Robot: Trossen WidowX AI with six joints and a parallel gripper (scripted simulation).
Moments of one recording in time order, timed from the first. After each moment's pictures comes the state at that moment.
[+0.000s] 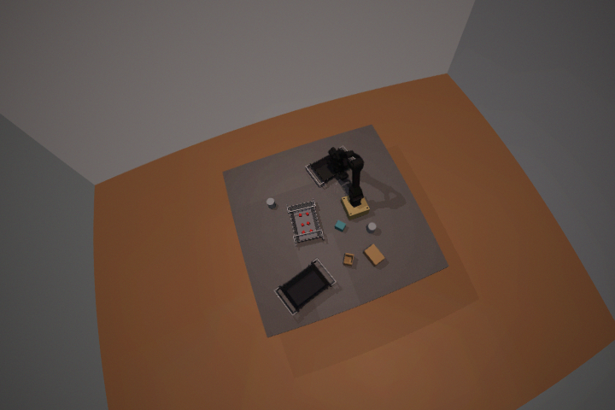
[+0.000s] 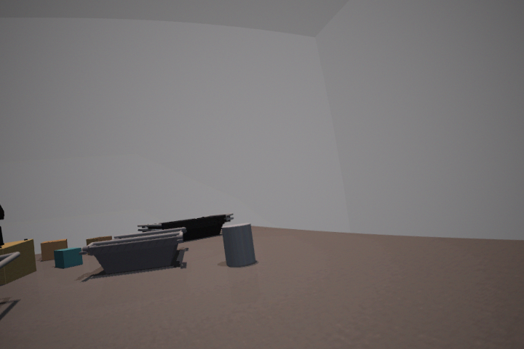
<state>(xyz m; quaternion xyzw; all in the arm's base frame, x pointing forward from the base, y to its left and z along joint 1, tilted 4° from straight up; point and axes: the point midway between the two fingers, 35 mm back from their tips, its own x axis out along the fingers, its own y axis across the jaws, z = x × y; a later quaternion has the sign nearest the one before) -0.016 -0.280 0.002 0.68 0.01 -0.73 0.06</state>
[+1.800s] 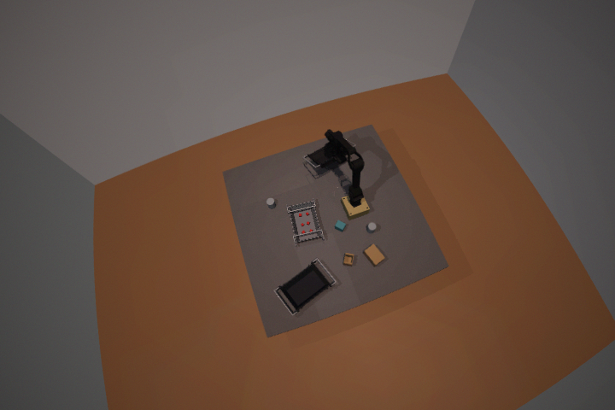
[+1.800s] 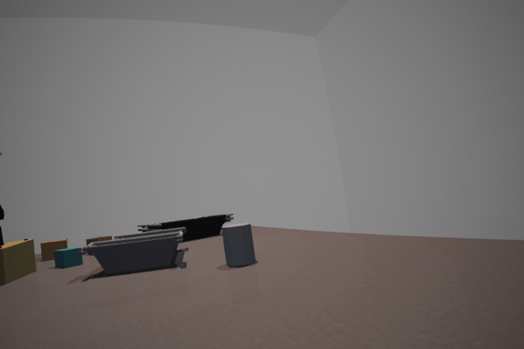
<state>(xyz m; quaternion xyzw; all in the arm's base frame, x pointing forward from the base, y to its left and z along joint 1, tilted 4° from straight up) -0.010 -0.314 0.153 0.69 0.02 -0.73 0.05</state>
